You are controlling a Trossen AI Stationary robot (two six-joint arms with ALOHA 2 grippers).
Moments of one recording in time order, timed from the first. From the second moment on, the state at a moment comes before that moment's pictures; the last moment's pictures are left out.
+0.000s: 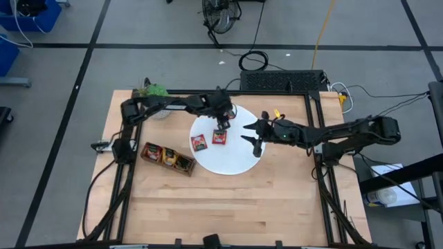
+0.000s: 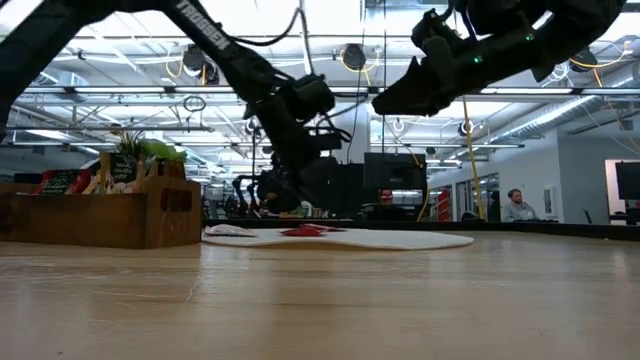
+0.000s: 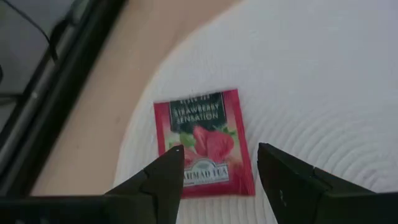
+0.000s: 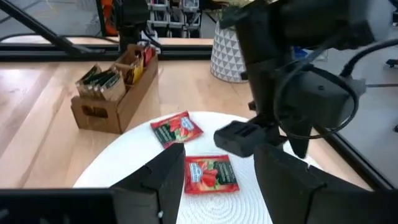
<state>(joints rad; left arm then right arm) 0.43 2.04 1.40 -0.28 -0.07 0.14 -0.10 1.25 0.55 0.42 0.16 -0.03</state>
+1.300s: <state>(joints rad) 0.55 2.20 1.60 -0.64 0.10 0.06 -0.05 1.25 0.53 0.45 0.16 -0.05</state>
